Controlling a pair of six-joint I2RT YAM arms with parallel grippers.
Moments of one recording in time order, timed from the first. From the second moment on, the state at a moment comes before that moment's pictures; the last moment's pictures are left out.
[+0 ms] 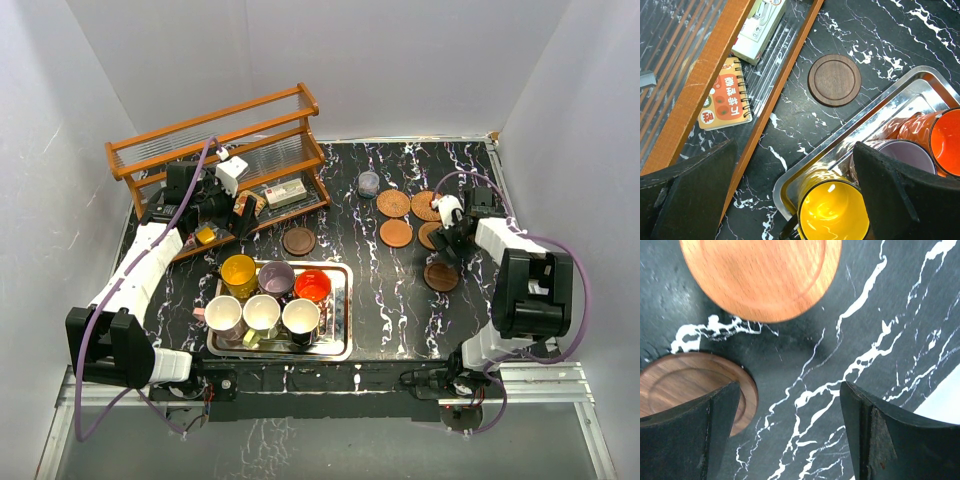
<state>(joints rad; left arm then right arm) -0.14 1.33 1.11 -0.48 0.49 0.36 -0.13 1.57 0.91 -0.48 -0.03 -0.67</state>
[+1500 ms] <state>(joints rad) -0.22 1.41 1.10 -0.45 0.45 0.34 -0.03 1.58 1.21 -0.56 -0.34 -0.39</state>
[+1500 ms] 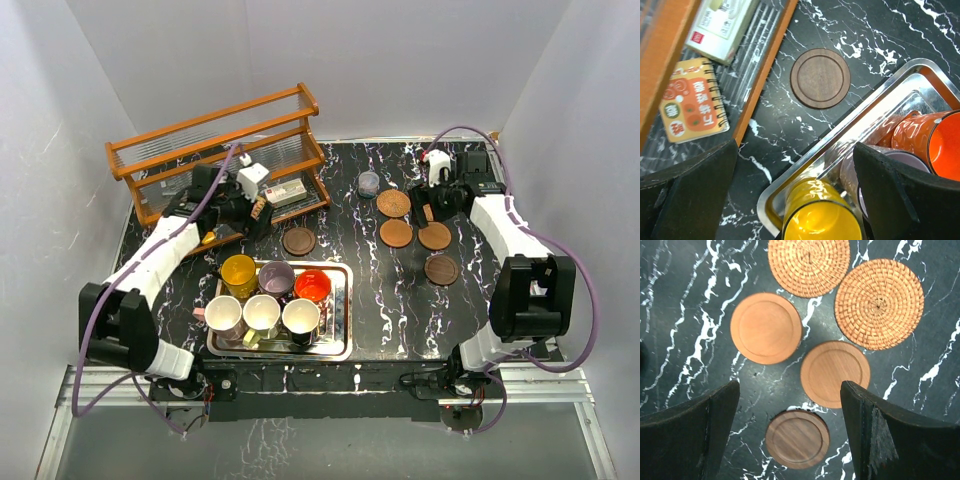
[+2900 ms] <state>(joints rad) -0.57 2.01 1.42 -0.41 0.15 0.66 -0.10 1.45 1.09 -0.47 -0.50 -0.34</state>
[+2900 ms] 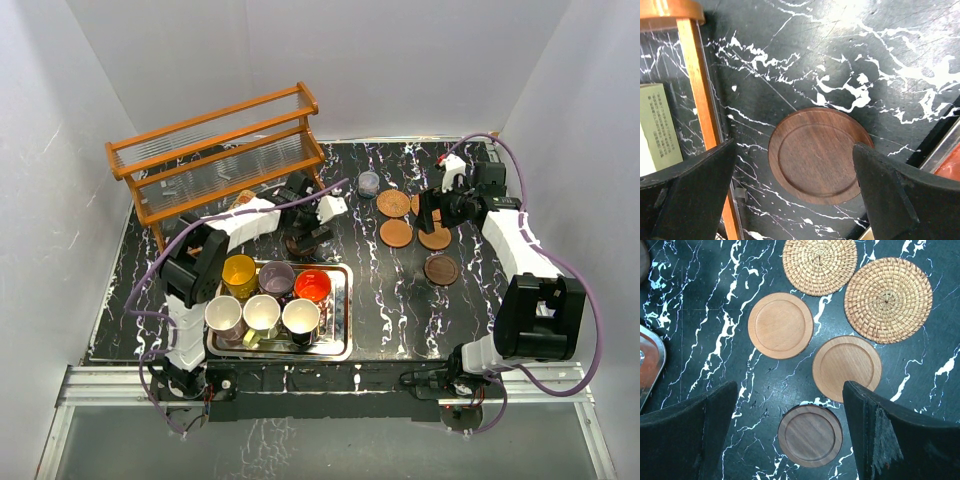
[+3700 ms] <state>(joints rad) -0.71 2.17 1.65 -0.44 0.21 0.70 -0.11 1.45 1.09 -0.47 -0.50 -0.34</state>
